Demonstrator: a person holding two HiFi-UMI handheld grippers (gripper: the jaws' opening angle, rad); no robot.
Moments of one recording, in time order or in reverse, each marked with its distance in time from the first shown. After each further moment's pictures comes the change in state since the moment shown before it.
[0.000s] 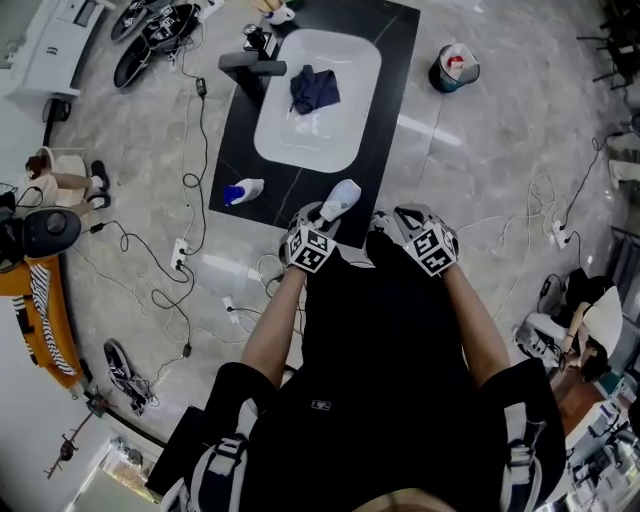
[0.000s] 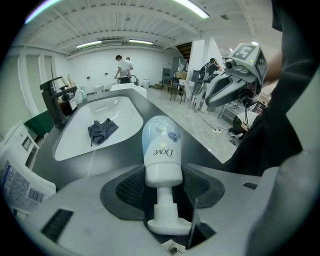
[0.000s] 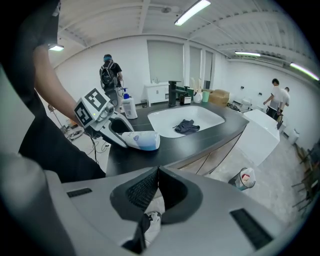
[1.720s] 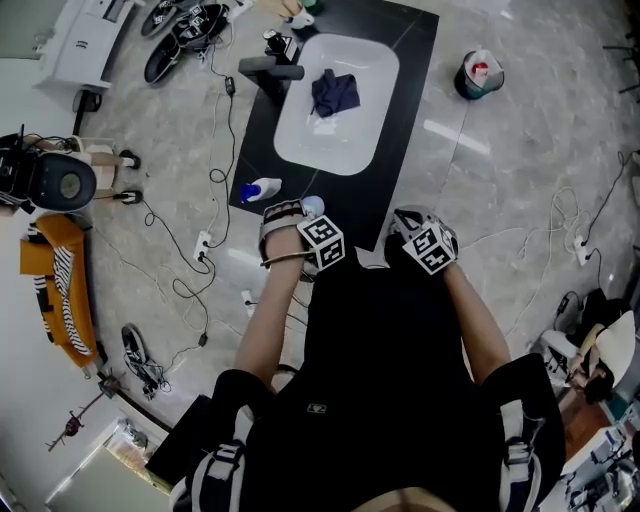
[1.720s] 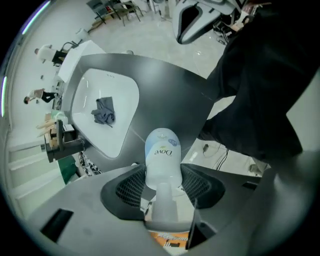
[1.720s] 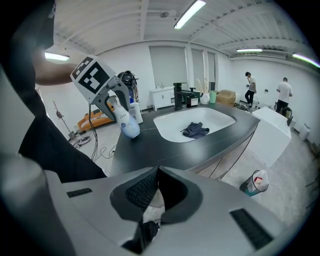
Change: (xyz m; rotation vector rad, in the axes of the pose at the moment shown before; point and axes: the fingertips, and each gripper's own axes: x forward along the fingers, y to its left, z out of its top) left arm -0.108 0.062 -0.017 0.612 0.930 0.155; right arm 0.025 0.011 0.012 0.006 -0.065 0.098
